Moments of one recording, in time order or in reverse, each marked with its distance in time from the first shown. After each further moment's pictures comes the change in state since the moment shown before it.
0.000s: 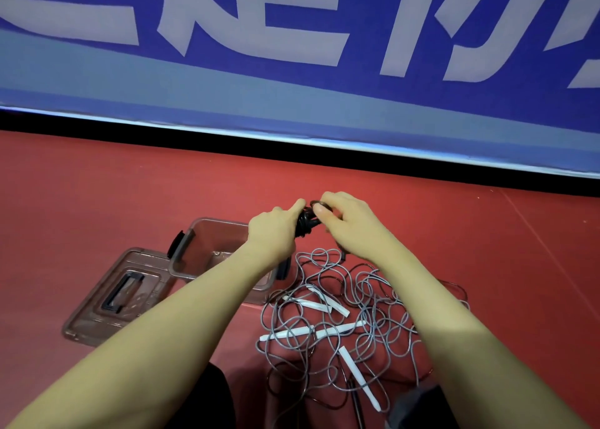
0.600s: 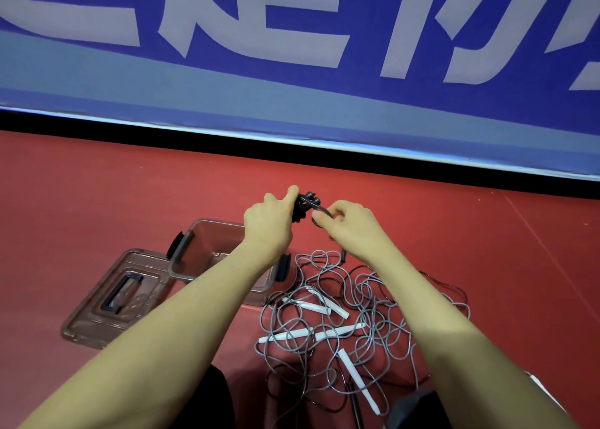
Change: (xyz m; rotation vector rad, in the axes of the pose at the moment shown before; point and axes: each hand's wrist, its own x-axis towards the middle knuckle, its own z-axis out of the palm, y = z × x) left_hand 0.005 0.003 -0.012 0.042 0.107 -0.105; right_hand 0.004 0.008 0.007 0.149 0.034 0.274
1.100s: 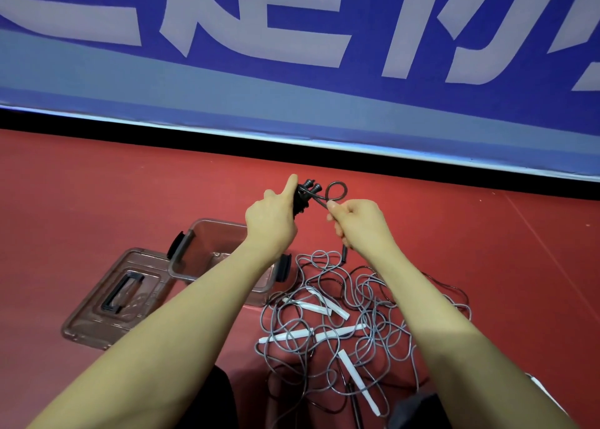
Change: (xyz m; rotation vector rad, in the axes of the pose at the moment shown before) left_hand 0.002 0.004 -0.006 -0.159 0.051 -0.060; right_hand -0.002 -0.002 -0.003 0.175 0.133 0.054
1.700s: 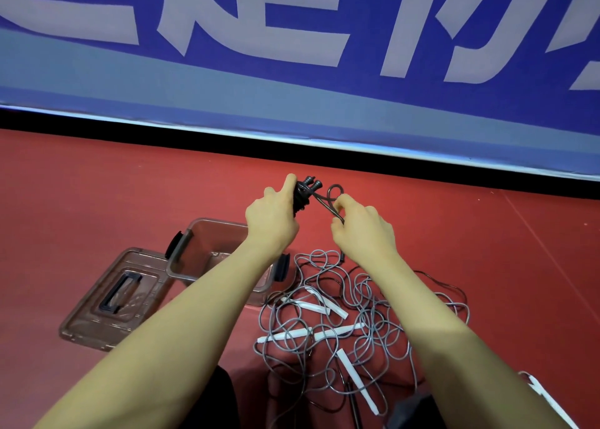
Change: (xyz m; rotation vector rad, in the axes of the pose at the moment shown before) left_hand 0.000 0.005 -0.003 -0.065 0.003 -0.020; right_hand -0.009 0.000 -0.003 -0.626 0.023 -0.106
